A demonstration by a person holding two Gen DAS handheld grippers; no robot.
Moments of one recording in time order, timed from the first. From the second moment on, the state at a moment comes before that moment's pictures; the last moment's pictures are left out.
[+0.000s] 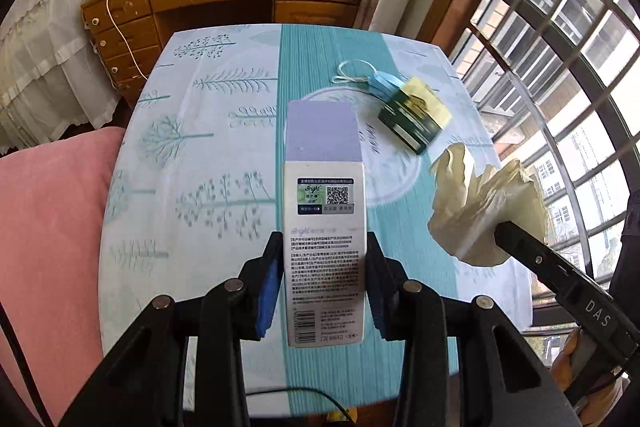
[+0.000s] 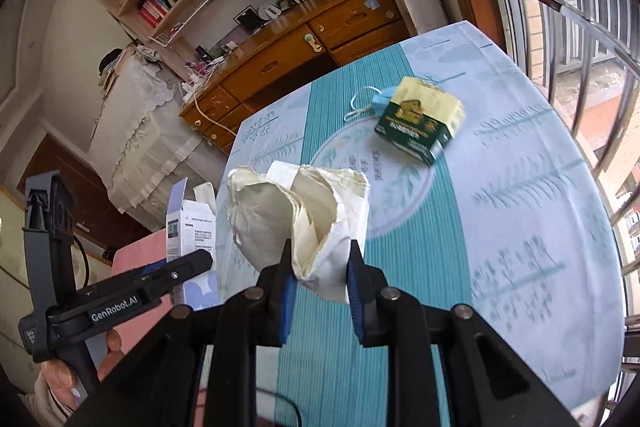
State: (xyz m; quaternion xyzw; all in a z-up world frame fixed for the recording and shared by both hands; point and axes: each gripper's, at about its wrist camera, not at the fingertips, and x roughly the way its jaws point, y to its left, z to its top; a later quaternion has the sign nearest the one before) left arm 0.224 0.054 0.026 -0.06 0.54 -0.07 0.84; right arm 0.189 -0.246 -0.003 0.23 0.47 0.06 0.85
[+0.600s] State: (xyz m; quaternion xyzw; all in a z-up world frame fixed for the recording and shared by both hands) left arm 0.018 0.007 0.044 -0.06 0.54 -0.05 0.84; right arm -0.006 -0.269 0.003 0.19 0.49 0.11 0.84
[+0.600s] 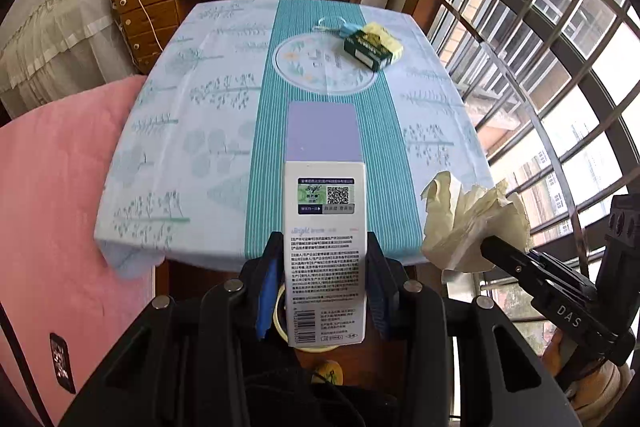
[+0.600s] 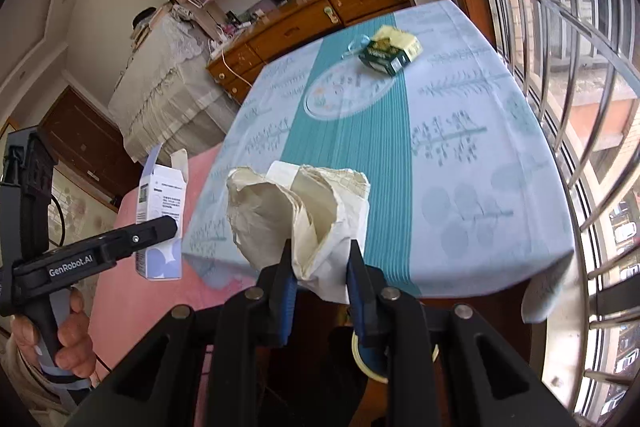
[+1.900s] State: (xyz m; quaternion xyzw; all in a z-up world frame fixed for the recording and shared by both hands) left arm -0.023 -0.033 -0.346 0.02 0.71 -0.05 0.70; right arm -0.089 -0.257 -0.362 0.15 0.69 -0.05 0.71
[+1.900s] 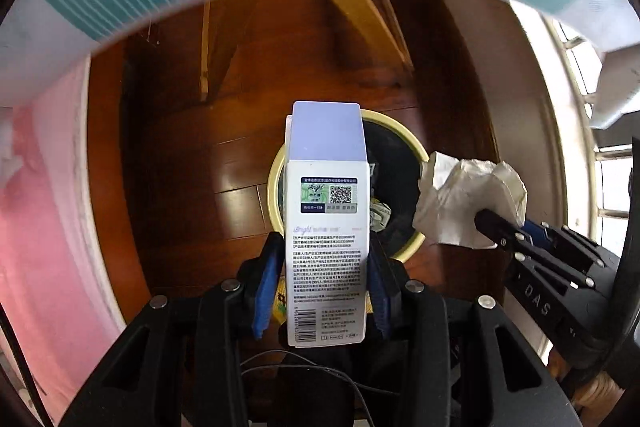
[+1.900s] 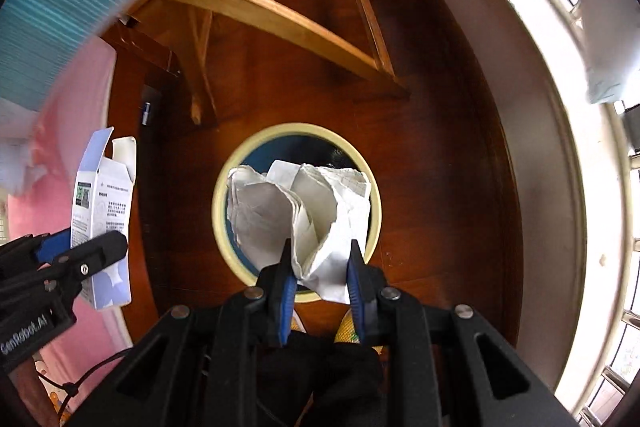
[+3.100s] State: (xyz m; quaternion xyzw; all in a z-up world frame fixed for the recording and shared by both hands) left arm -0.024 -0.011 -0.183 0.02 0.63 -0.04 0.77; right arm -0.071 -0.233 -0.249 0.19 0.66 -0.05 0.73
